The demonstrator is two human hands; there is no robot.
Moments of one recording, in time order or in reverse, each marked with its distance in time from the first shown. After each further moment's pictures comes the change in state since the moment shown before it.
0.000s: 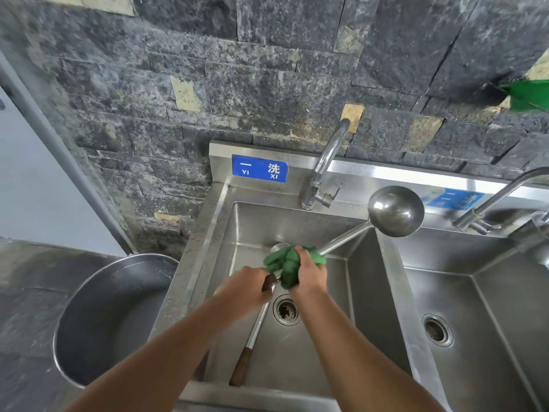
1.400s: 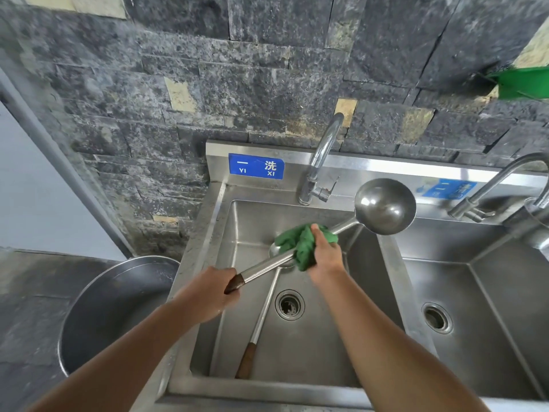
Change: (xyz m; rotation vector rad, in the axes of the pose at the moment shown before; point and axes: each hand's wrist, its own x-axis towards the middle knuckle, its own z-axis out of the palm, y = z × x) left_hand -0.039 -0.064 -0.020 0.022 0.047 0.025; right_hand 0.000 -0.040 -0.006 -0.046 -0.105 -0.047
